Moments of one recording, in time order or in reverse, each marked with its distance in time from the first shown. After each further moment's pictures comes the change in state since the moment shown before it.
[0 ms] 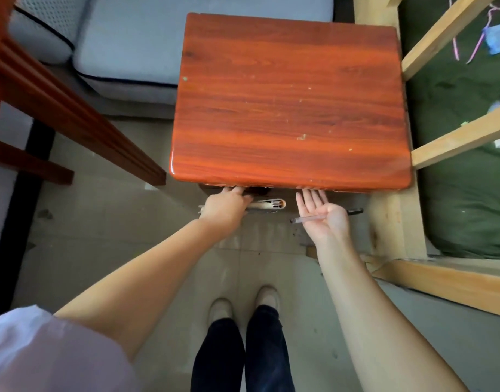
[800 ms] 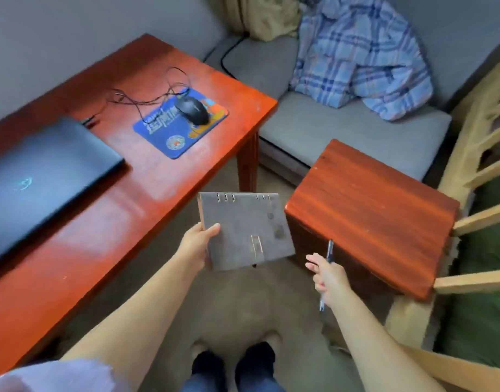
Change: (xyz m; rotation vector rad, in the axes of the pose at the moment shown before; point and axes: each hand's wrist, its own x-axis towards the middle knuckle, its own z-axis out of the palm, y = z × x) left_hand -0.313 -0.028 -0.082 -2.049 0.763 -0.856; right_hand -0.180 0.043 0.029 -1.462 -0.225 0.042
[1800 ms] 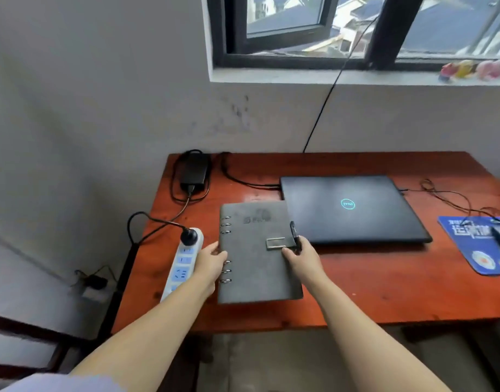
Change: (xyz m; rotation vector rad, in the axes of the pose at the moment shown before) left_hand -0.183 -0.050 -0.500 -0.372 0.706 0.243; right_hand -0.284 0.191 0.492 -1.051 -0.858 -0.865
